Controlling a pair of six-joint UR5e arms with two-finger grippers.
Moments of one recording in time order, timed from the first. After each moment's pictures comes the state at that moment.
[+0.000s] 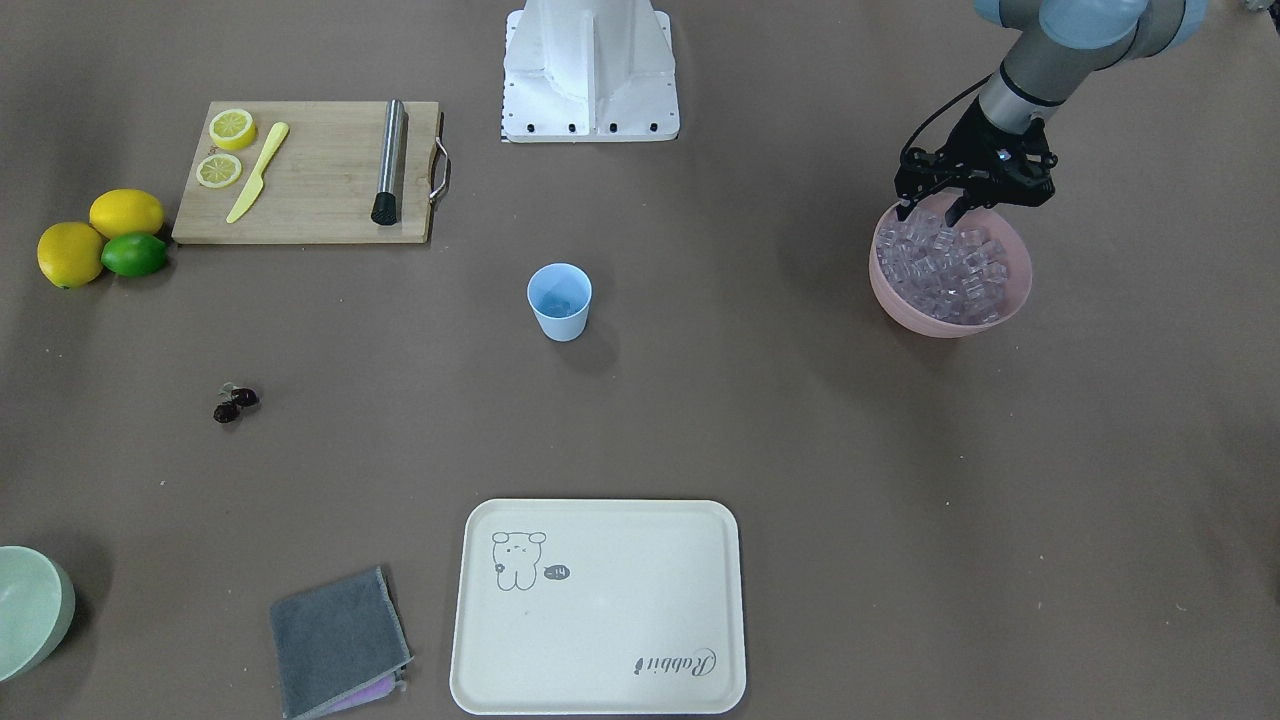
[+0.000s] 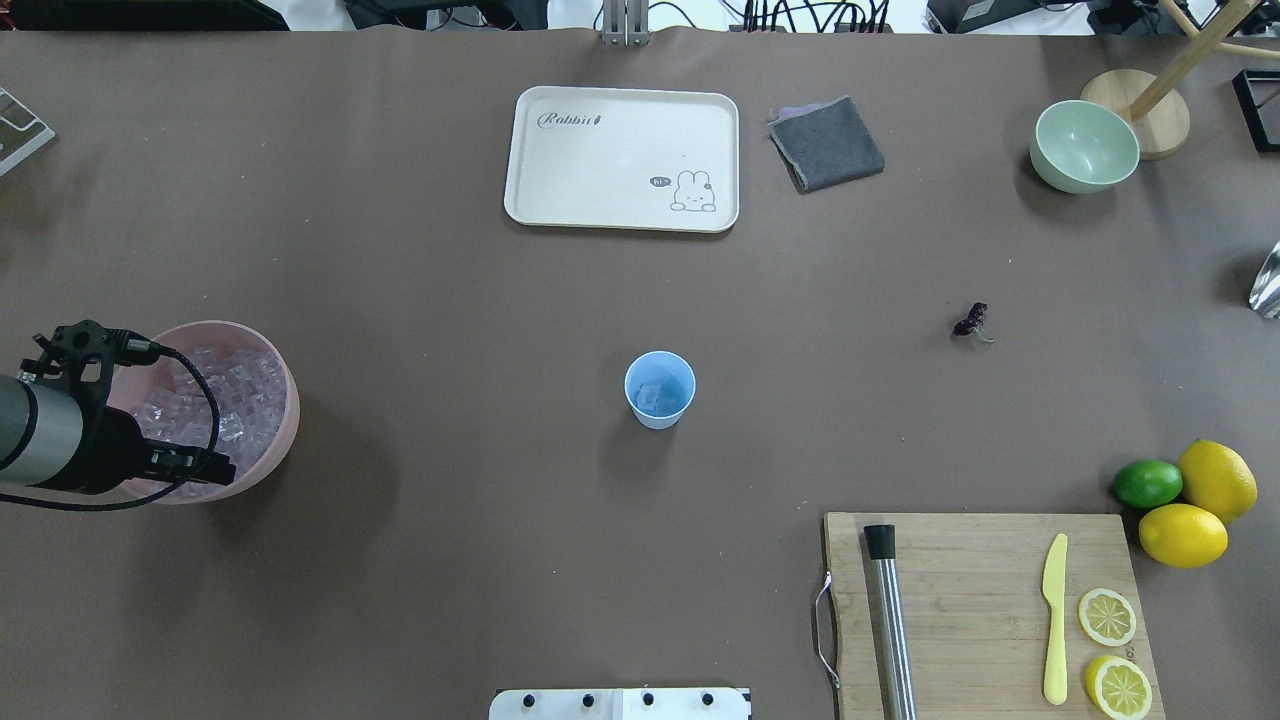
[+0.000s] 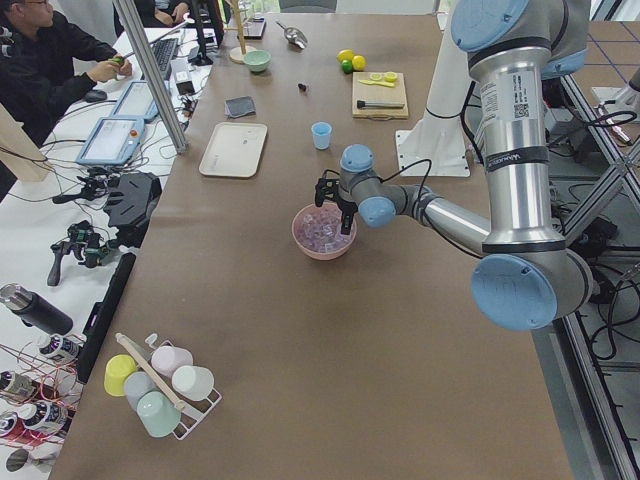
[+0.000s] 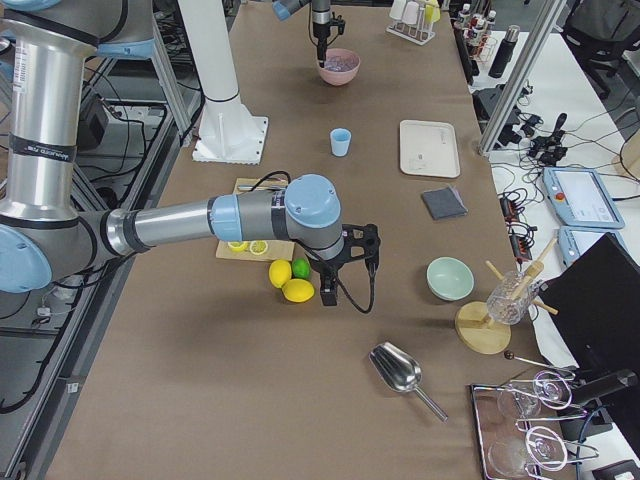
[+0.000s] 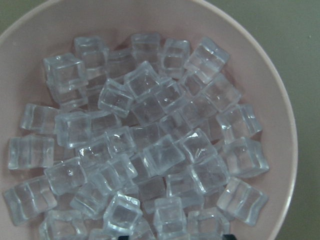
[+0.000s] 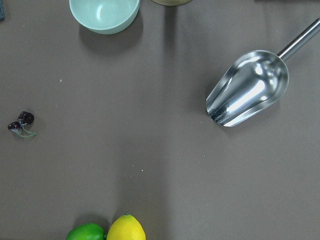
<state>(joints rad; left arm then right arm) -0.63 -1.40 -2.04 -2.11 -2.00 -1.10 1.66 -1.77 1.99 -1.66 2.44 0.01</state>
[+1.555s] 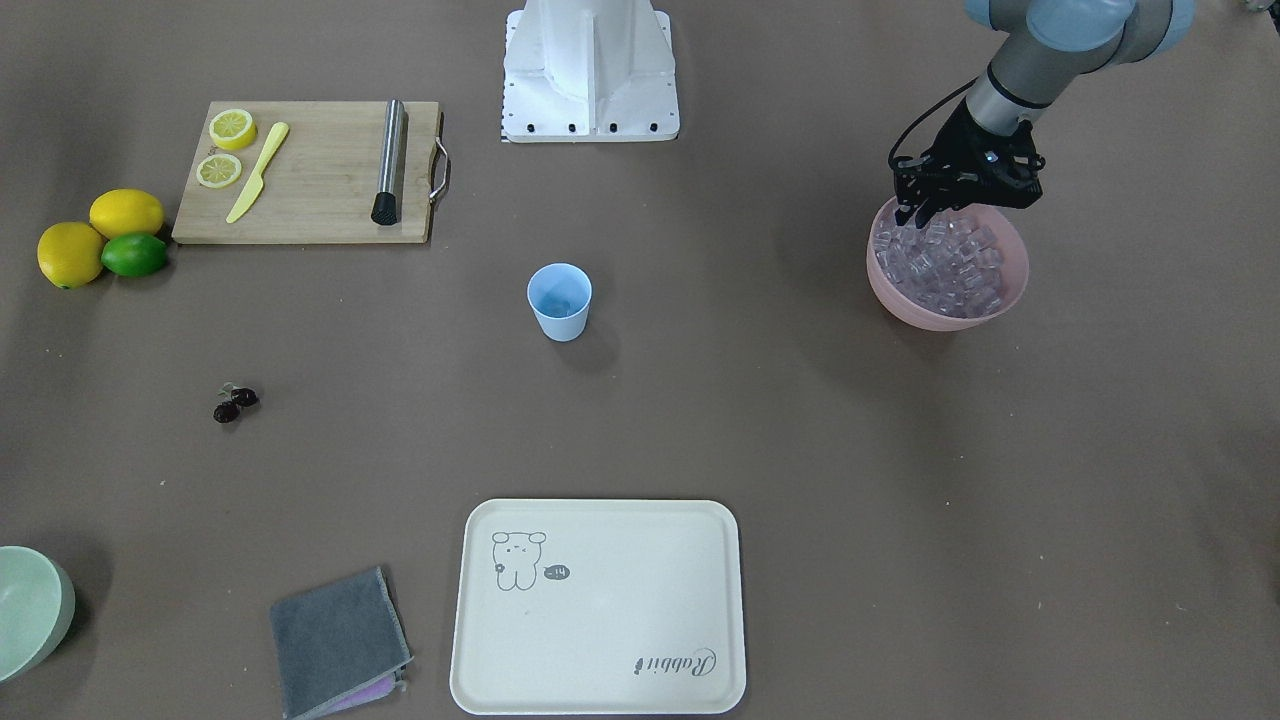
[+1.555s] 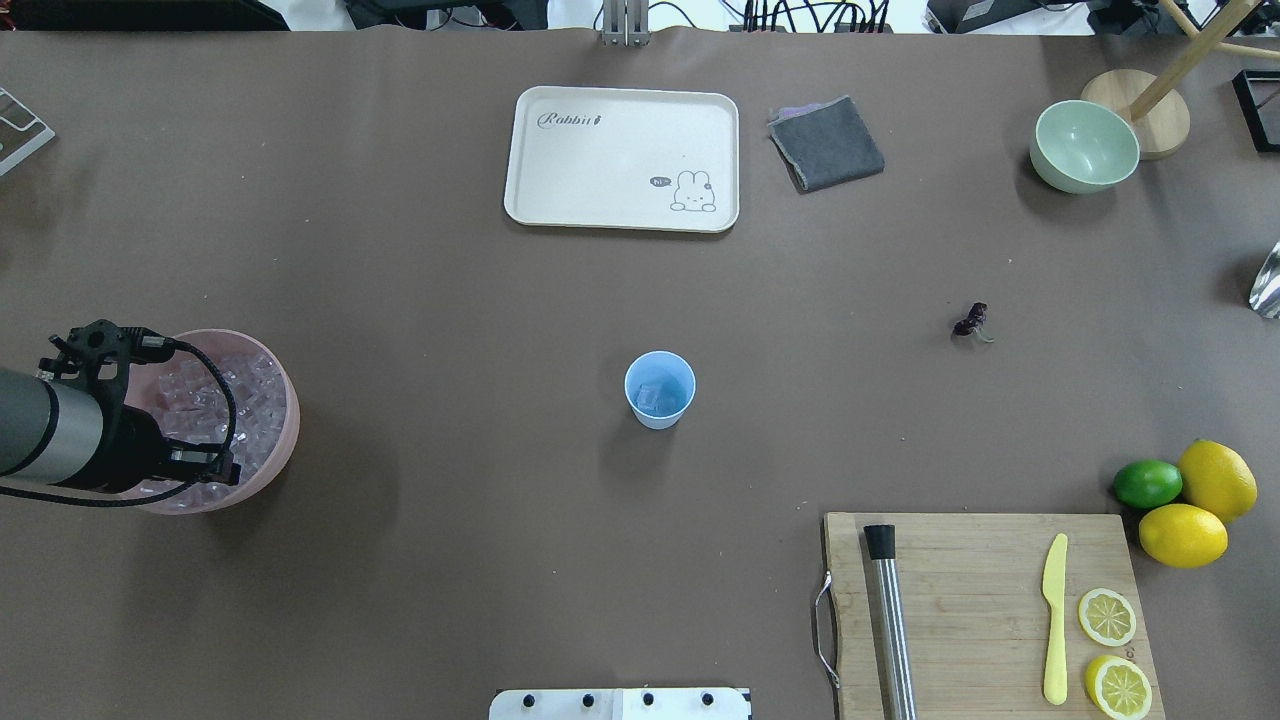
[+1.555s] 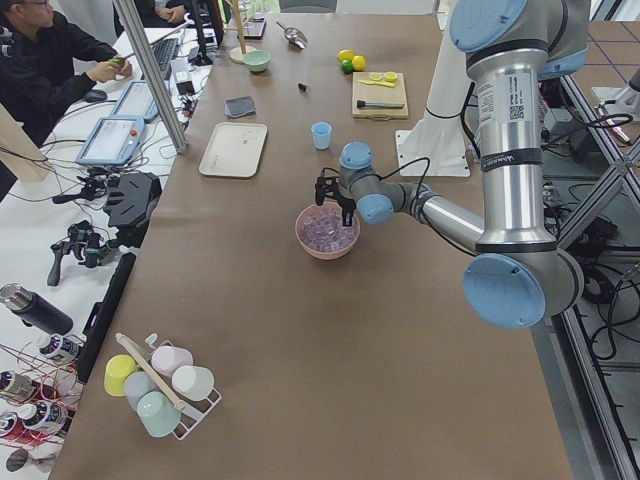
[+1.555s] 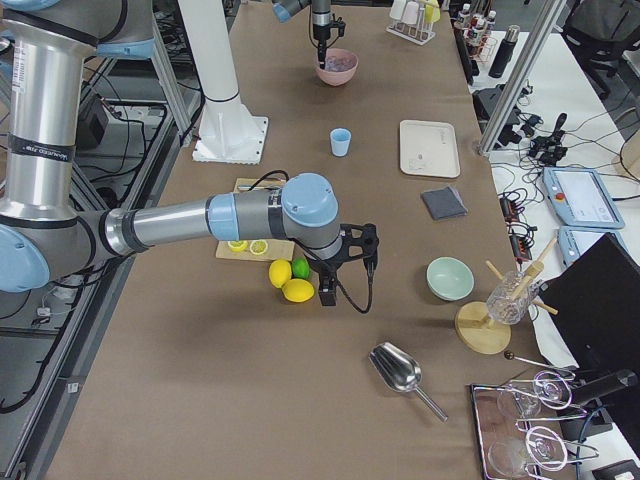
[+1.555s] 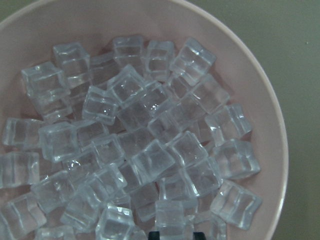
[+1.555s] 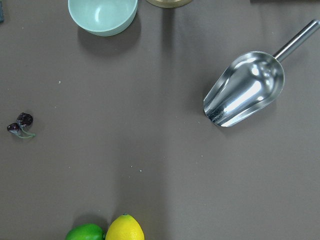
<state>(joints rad) -0.63 -1.43 -2.04 -2.11 -2.01 -1.13 1.66 -1.78 1.99 -1.66 2.44 0.01</state>
